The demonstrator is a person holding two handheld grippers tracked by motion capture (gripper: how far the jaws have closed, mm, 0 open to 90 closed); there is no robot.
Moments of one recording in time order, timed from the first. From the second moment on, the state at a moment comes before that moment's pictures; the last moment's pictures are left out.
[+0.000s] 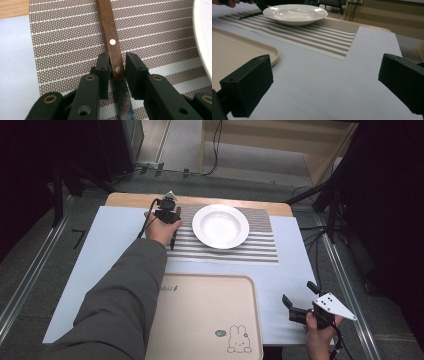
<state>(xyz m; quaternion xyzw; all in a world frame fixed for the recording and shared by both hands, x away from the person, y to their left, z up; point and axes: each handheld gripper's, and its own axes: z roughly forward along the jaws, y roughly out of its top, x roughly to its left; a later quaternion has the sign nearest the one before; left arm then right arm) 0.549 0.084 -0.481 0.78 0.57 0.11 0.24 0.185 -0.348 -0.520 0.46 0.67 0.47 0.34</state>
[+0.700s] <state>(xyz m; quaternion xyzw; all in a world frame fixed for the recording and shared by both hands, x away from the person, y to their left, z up) 0.538 0.089 -0.472 0.79 0.54 0.13 0.24 0.185 -0.349 -0.520 0.47 0.66 0.47 0.34</state>
